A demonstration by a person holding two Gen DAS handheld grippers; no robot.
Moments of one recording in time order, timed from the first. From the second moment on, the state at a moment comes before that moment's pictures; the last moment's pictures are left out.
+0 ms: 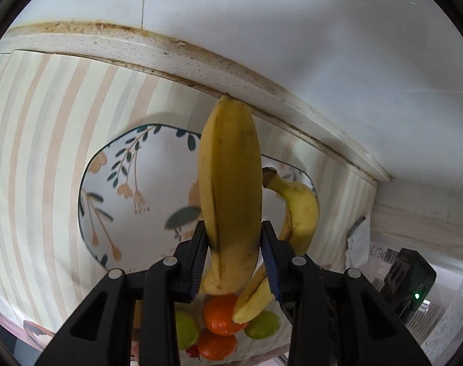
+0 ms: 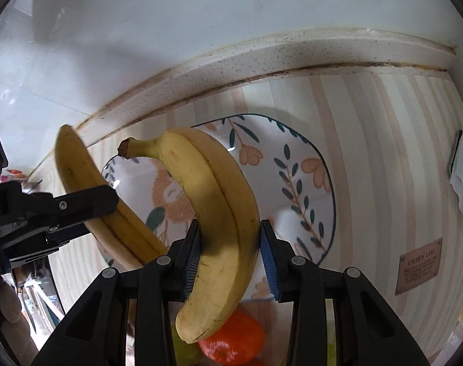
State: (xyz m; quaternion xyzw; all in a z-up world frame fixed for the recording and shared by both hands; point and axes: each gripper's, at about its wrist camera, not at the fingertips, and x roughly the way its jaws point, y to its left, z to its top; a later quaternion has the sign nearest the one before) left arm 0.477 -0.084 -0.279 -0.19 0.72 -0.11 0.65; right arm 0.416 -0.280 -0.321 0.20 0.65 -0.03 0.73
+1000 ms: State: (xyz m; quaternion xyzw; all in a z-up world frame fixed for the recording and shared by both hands) left arm 0.455 -0.060 -0.244 -0.05 0.67 -0.05 0.74; right arm 0.401 -0.269 -0.281 0.10 0.63 -0.03 0.77
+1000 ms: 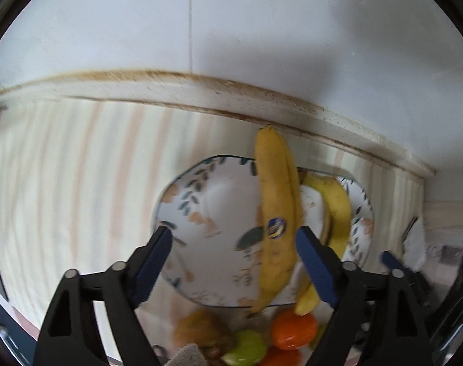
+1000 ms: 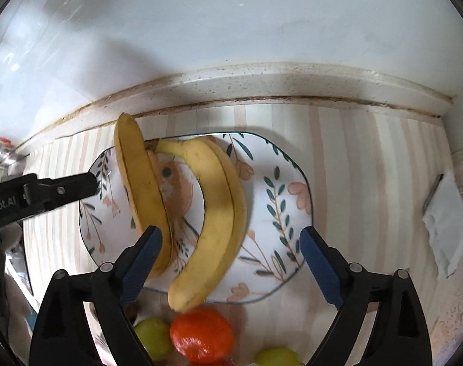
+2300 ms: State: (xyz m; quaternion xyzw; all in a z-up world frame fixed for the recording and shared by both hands) left arm 0.224 -0.033 -0.115 0.05 0.52 -0.05 0.85; right arm 0.162 -0.279 -0.146 0.15 0.53 -0.02 0.83
